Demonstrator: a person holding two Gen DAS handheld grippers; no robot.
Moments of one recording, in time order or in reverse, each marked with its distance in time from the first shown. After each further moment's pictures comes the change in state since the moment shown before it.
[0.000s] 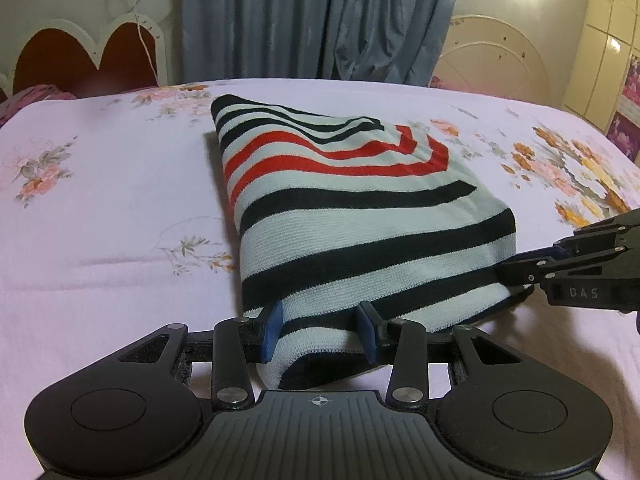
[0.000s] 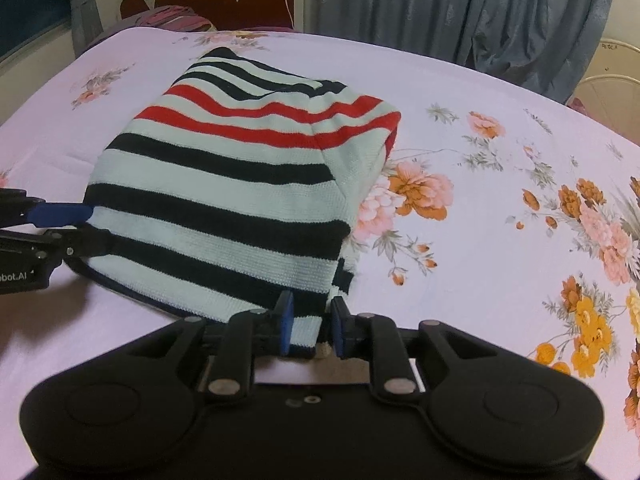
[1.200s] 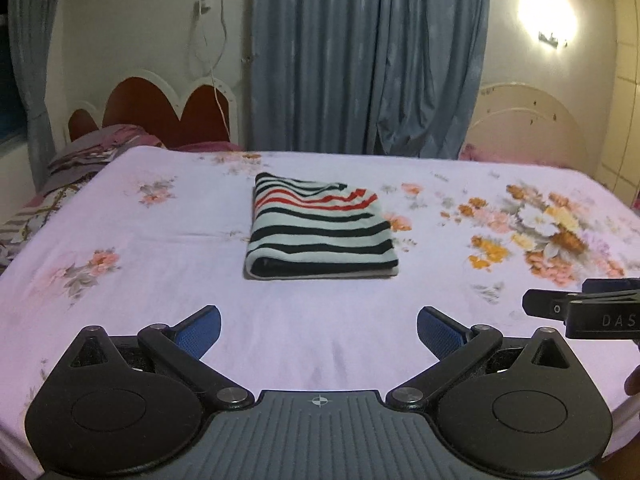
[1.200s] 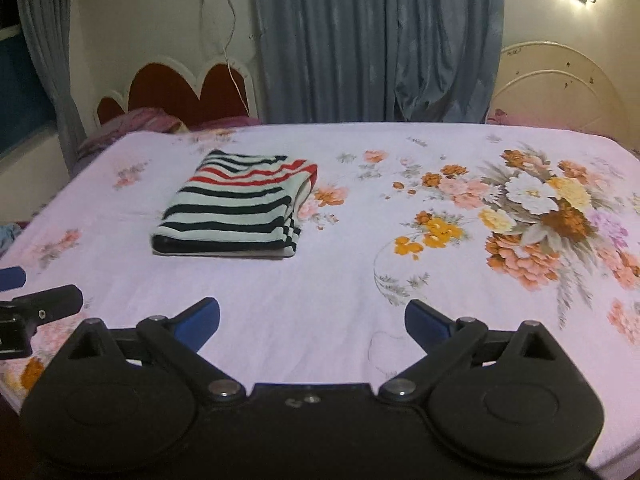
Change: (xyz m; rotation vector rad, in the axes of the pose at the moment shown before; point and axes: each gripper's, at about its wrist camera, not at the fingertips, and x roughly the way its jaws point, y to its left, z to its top) left arm -0.255 -0.140 -0.091 -0.100 -0.207 0.202; right arm -0.245 -0.012 -0.145 0.212 -0.272 -0.036
